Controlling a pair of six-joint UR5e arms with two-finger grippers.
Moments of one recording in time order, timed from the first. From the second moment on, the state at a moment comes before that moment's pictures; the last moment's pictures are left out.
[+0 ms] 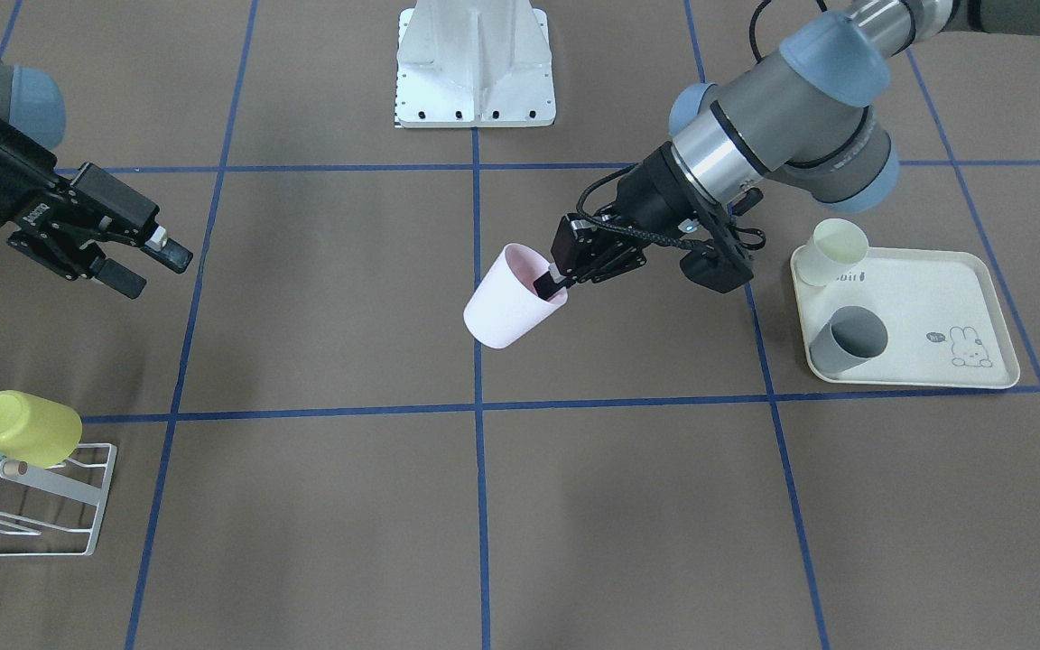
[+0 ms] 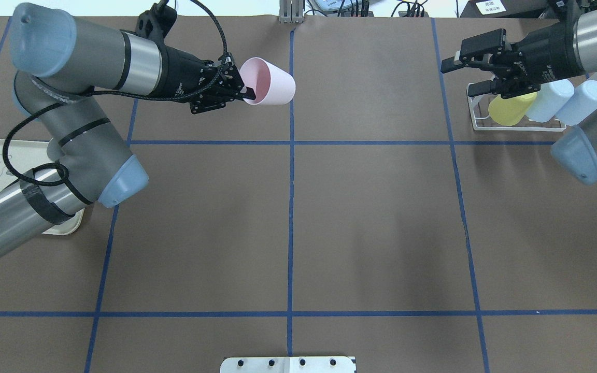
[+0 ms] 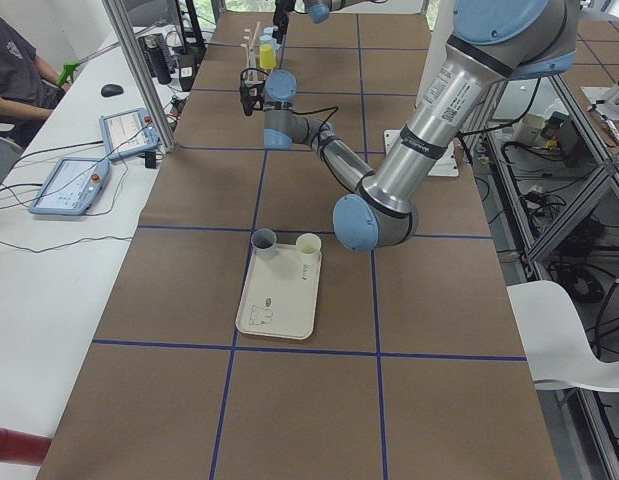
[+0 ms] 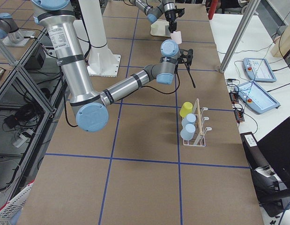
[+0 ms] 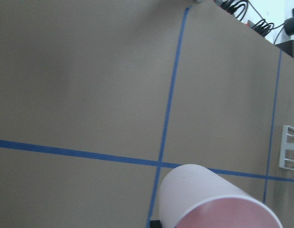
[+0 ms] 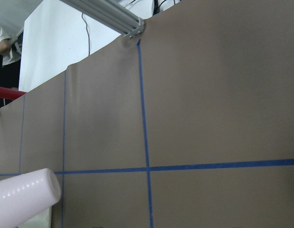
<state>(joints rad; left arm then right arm) -0.78 -2.20 -1.54 -2.66 -2.05 -1.86 1.07 -1.25 1.76 -0.66 2.39 1.50</state>
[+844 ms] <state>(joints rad) -0.62 -2.23 -1.51 -3.09 -1.79 -2.19 0.98 -1.16 1.74 -0.29 2.31 1.98</state>
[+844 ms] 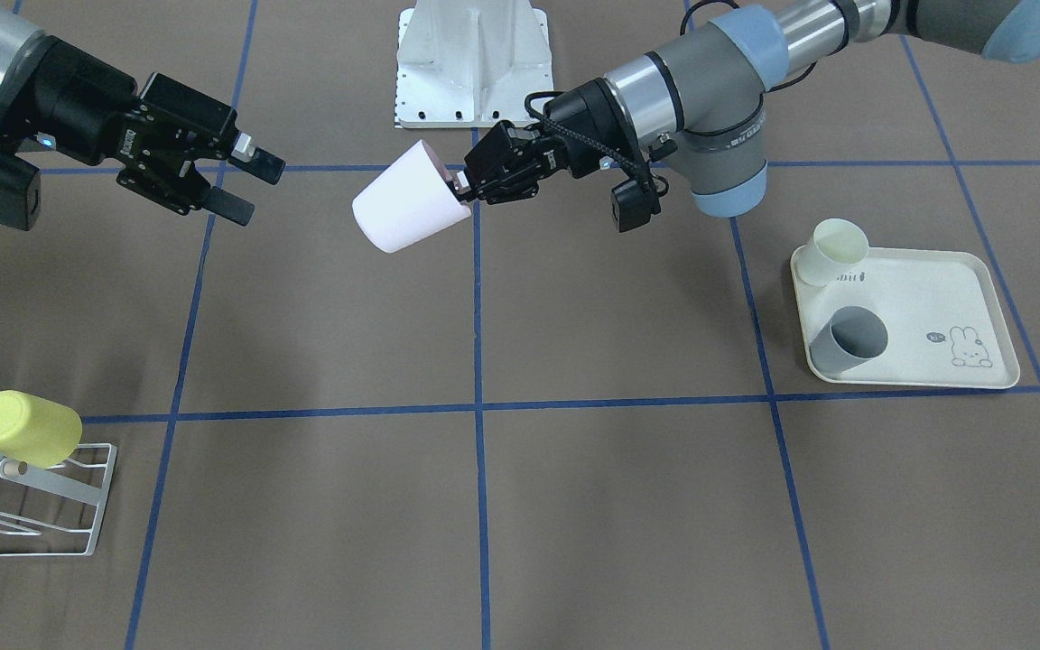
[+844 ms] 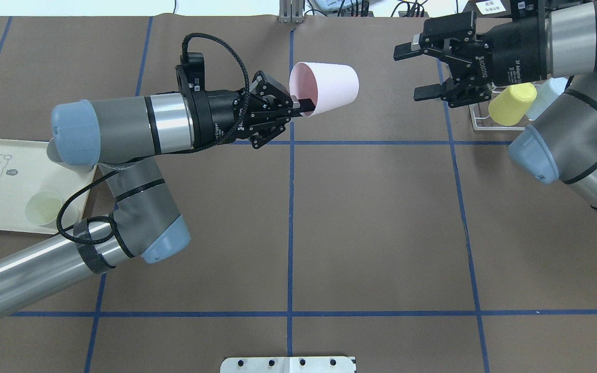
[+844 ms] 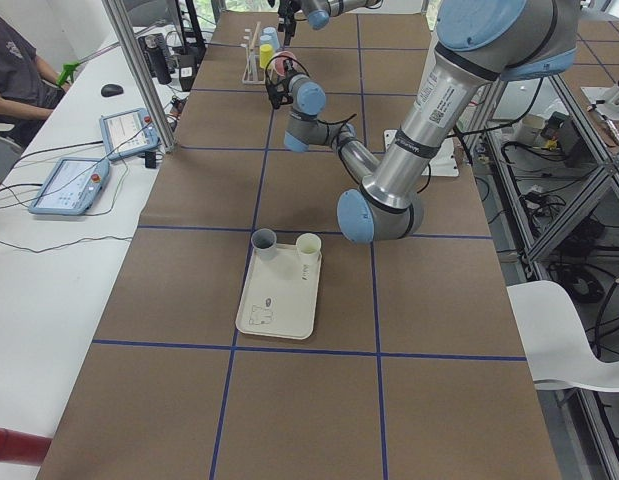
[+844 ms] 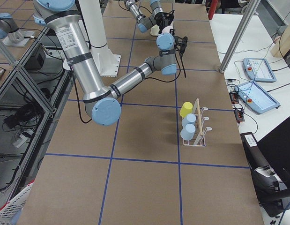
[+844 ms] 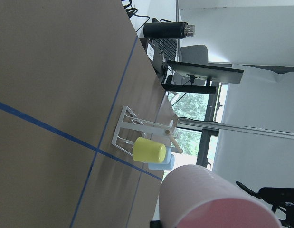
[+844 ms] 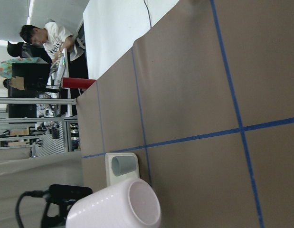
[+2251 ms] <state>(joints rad) -0.53 -2.24 -1.49 -3.42 -1.72 -2.45 0.79 -1.16 1.72 0.11 2.03 2.36</state>
